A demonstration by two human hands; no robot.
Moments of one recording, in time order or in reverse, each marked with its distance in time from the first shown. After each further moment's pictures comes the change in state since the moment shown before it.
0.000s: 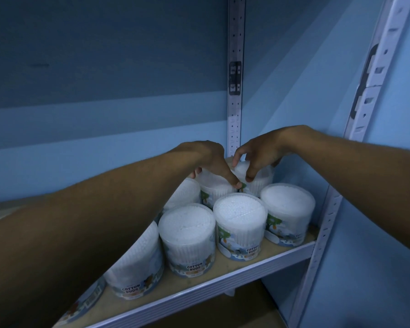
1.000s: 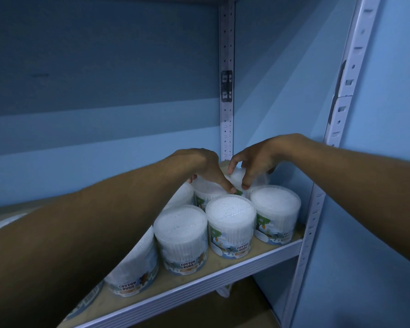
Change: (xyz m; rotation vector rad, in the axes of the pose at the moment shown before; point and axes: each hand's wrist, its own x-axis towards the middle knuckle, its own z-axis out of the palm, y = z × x) left_hand -0.017 0.011 0.002 0.091 -0.033 -0.017; right_hand -0.024 0.001 0.006 0.006 -0.043 0.005
